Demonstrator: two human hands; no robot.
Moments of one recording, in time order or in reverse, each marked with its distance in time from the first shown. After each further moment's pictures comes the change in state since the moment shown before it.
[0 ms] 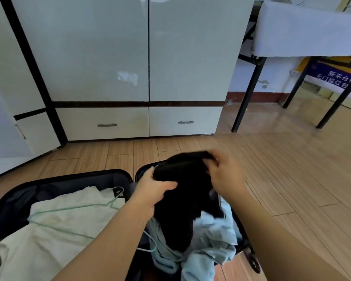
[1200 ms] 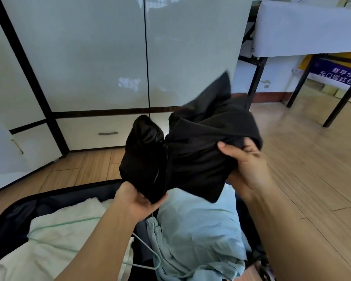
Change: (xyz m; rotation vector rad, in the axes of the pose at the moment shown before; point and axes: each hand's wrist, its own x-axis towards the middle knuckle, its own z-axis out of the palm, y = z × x) left_hand 0.014 0.026 -0.029 -0.710 -0.020 -0.288; right_hand 0.025 -0.013 -0.027 1.317 0.019 0.226
